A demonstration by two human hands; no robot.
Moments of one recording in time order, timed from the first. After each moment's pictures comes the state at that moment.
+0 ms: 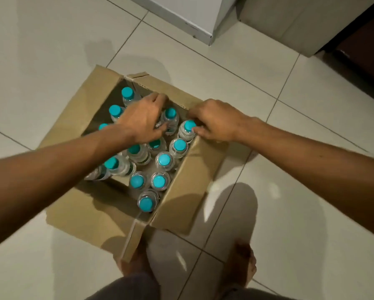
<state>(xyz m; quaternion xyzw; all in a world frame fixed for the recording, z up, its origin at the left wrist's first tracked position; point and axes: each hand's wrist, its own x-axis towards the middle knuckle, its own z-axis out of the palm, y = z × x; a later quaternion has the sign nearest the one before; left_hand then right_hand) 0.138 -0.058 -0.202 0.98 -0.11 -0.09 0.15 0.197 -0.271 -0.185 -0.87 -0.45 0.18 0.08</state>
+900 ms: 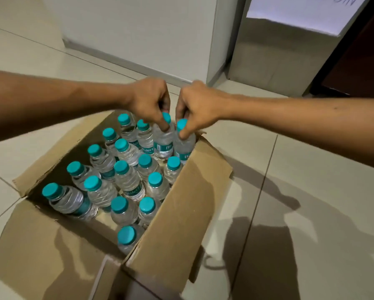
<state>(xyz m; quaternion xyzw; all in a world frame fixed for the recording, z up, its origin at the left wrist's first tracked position) 0.177 -0.089 -0.146 0.98 -0.14 -0.14 0.10 0.199 -0.249 -0.152 -0.89 -0.43 0.11 0.08</state>
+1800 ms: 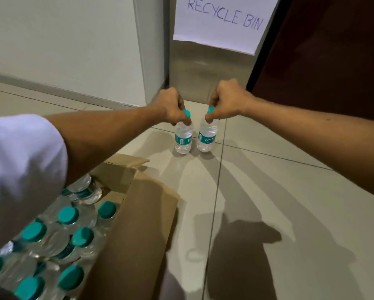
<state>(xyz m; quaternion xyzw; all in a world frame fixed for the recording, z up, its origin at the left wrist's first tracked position) 0.318 -0.260 -0.195 0.95 -0.08 -0.08 0.30 0.304 -0.434 -0.157 -0.99 -0.09 0.03 0.10</state>
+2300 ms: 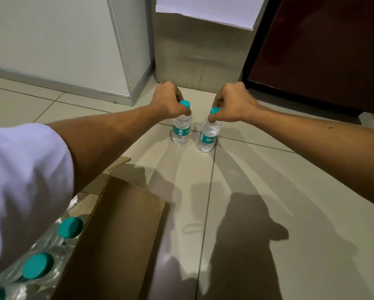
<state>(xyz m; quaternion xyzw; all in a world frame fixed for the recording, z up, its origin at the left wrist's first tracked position) 0.363 -0.301 -0.255 0.94 -0.05 -0.04 0.34 0.331 -0.481 -0.224 -0.99 -0.06 0.02 0.11</state>
